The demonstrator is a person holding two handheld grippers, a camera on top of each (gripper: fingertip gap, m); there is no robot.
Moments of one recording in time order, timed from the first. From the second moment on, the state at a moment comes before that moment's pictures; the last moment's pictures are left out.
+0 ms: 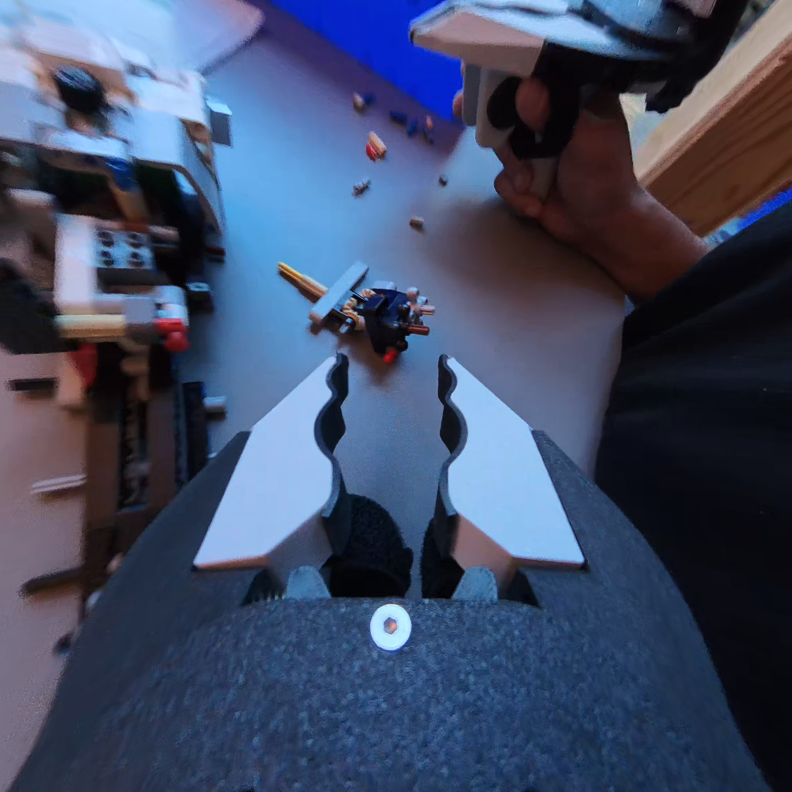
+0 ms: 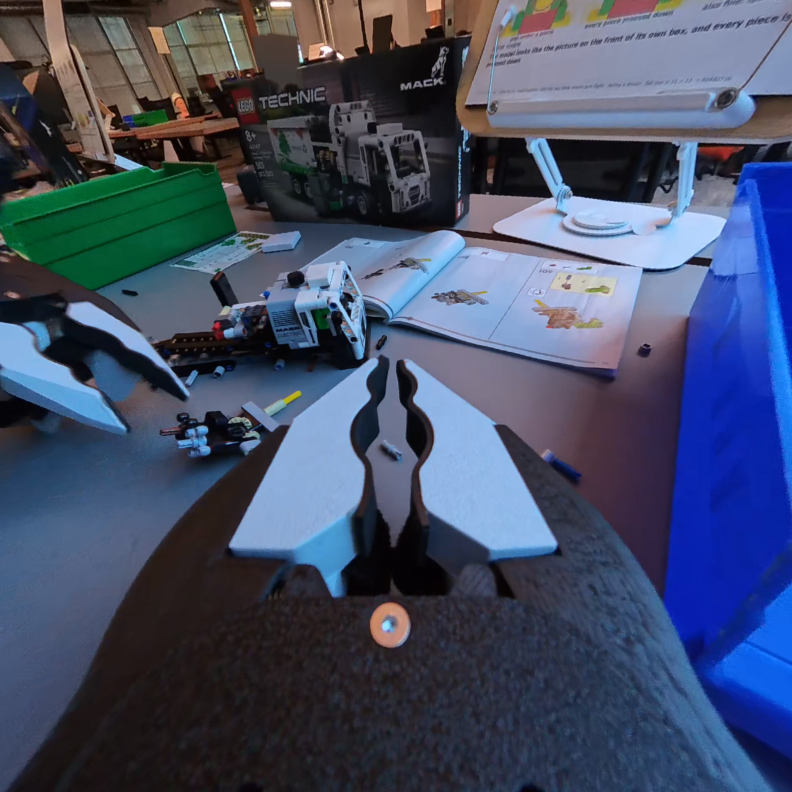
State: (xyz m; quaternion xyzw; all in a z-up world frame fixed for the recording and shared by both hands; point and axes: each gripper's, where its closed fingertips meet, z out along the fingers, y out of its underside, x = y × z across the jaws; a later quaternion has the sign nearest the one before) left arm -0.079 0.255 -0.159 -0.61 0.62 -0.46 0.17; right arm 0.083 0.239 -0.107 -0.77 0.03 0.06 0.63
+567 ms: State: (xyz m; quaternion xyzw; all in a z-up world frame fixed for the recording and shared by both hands) left arm -0.119 0.308 -0.120 -0.57 0.57 -0.36 0.48; right arm 0.083 0.238 -0.112 -0.78 0.03 0.05 0.62
